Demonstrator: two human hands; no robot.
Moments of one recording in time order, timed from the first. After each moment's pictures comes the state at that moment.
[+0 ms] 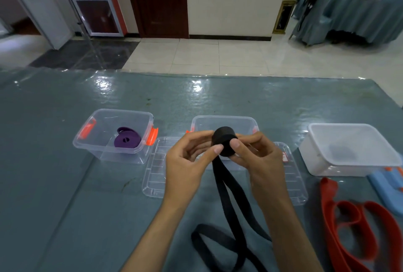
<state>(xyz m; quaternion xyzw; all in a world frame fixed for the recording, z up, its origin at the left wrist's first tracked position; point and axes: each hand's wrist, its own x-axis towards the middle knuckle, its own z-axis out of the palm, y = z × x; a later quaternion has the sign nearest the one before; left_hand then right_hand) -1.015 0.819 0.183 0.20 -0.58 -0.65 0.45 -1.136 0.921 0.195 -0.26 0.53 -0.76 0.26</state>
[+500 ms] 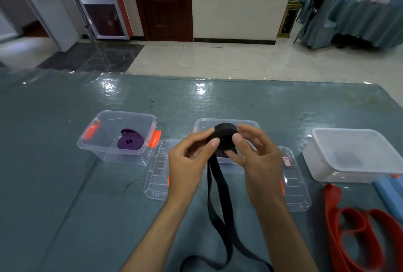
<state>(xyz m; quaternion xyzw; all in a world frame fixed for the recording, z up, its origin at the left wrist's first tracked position) -1.025 0.815 0.186 0.24 -0.56 -0.64 0.46 -1.135 0.906 0.197 -0.23 0.50 -0.79 0.26</state>
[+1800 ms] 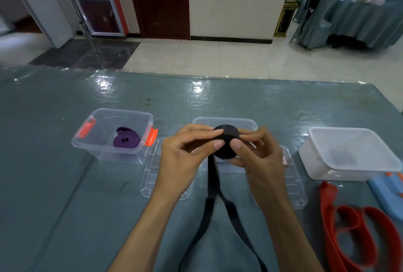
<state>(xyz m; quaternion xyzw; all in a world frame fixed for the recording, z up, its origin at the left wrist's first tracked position) -1.011 0.806 0.212 0.17 -0.62 -0.63 0.43 -1.136 0.918 0.203 -0.28 0.50 -0.78 0.26</state>
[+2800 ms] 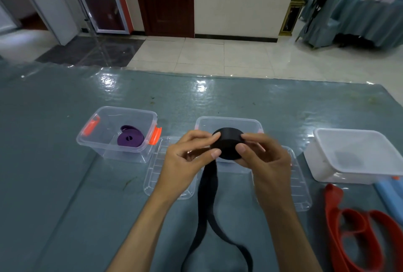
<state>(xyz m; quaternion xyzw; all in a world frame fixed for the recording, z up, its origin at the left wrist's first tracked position) -1.002 0.794 0.191 0.16 -0.64 -0.63 0.40 -1.139 0.915 0.191 -0.29 0.52 -0.77 0.22</state>
